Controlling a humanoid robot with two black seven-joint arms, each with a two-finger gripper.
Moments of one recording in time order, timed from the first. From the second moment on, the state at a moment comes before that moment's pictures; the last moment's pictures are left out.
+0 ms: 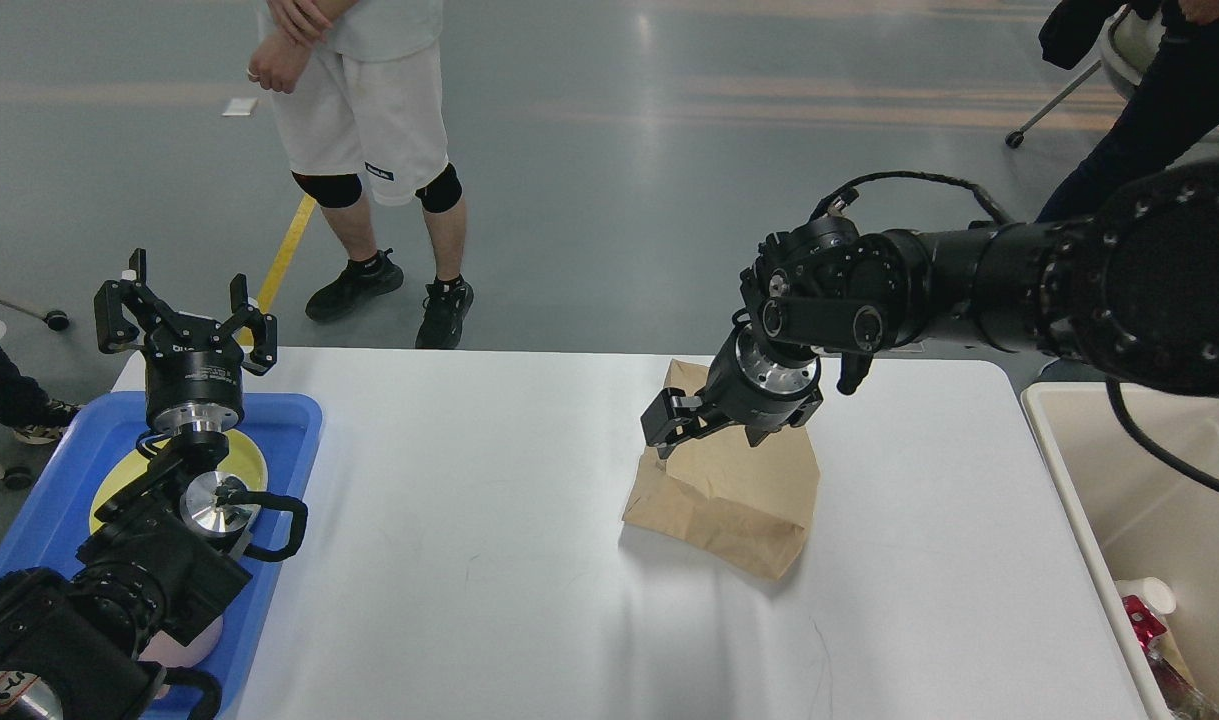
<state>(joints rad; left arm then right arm) -0.80 0.08 -0.82 -0.03 -0.16 -0.60 -0.75 1.72 0.07 -1.00 0.95 -0.15 0.58 -0.06</state>
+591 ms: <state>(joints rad) -0.80 0.08 -0.82 -0.03 -0.16 -0.60 -0.75 1.59 0.13 -1.00 0.88 -0.15 0.39 -0.06</state>
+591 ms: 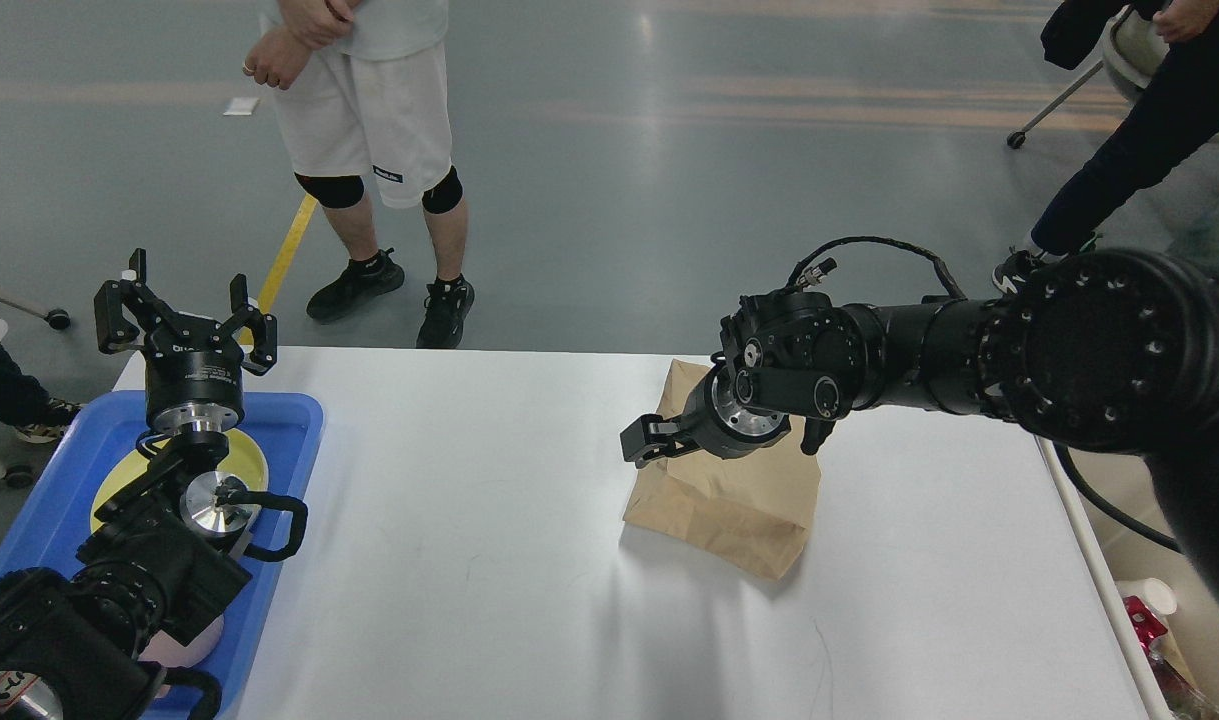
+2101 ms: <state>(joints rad) -0.80 0.08 -0.82 -0.03 -0.16 -0.60 -0.75 1.46 0.18 -0.98 0.77 -0.14 0.37 -0.07</state>
